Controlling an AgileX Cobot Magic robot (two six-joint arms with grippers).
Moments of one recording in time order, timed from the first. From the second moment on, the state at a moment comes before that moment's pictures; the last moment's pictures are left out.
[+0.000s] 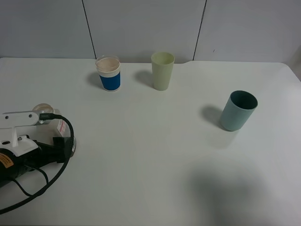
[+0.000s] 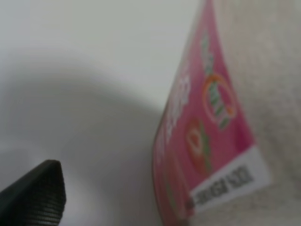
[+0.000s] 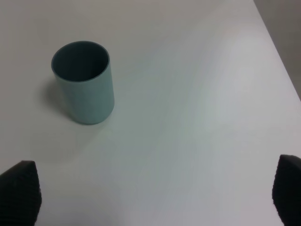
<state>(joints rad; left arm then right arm) -0.72 1.65 0.00 -0.62 -0.96 -0.18 -0.08 0.00 -0.51 0.01 1.07 -0.07</state>
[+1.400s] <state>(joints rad) -0.72 1.89 0.00 -0.53 -1.21 -0.19 -0.08 0.00 -0.51 0.01 1.07 -0.07</state>
